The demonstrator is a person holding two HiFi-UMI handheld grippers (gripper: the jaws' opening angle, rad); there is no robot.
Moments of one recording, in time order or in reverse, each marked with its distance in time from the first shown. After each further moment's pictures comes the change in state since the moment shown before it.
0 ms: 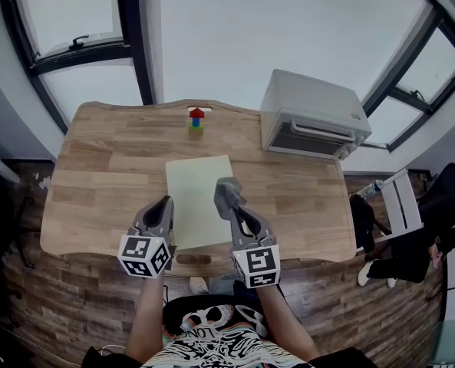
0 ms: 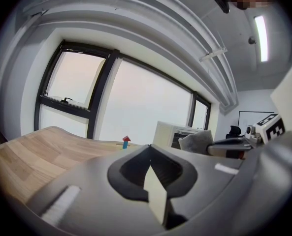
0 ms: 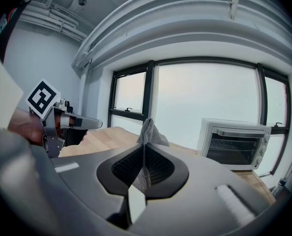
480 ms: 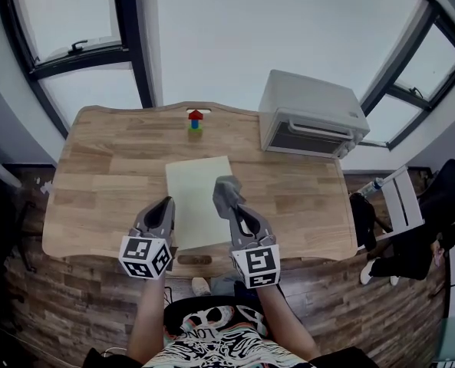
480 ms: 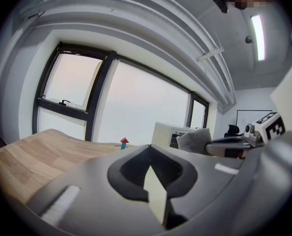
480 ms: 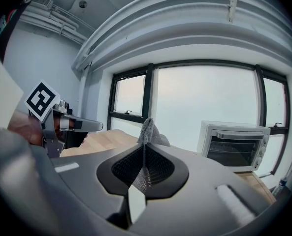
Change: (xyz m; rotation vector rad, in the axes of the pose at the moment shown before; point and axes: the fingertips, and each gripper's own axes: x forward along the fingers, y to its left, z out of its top) left arm -0.003 -0.008 0.009 0.020 -0.010 -0.015; right arm -0.004 0.002 0.010 0.002 -0.026 -0.007
